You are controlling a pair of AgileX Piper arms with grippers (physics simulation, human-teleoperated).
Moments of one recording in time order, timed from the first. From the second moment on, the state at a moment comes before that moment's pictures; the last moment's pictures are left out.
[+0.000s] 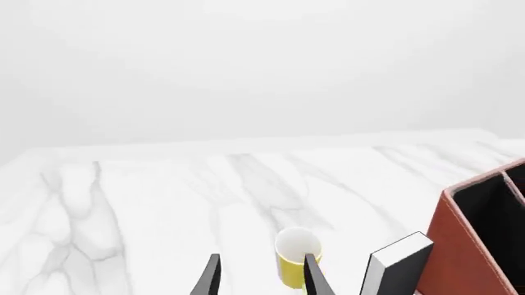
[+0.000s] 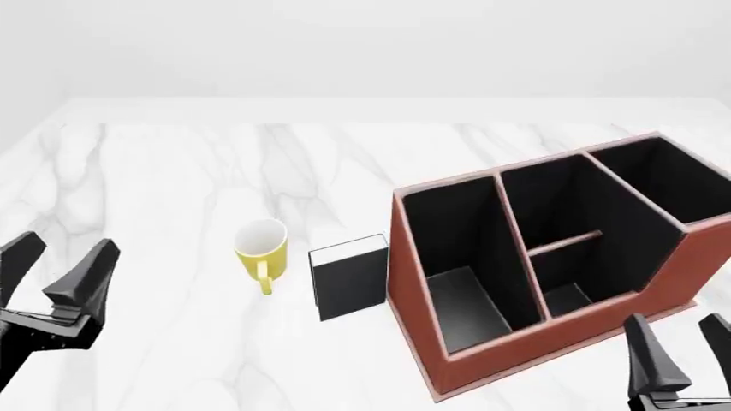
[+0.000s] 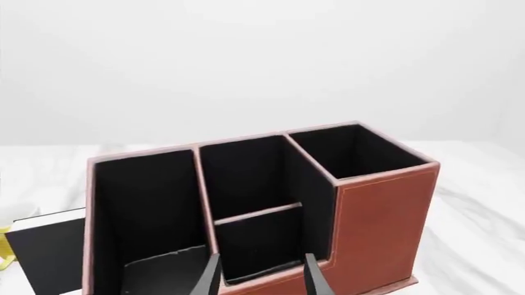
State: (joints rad) left arm -0.13 0.38 -0.31 -0.03 -0.01; right arm 0.02 0.00 -0.01 0.00 0.02
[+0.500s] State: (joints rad) left arm -0.49 1.15 -1.39 0.67 0.21; right arm 0.02 0.01 0.00 0.00 0.04
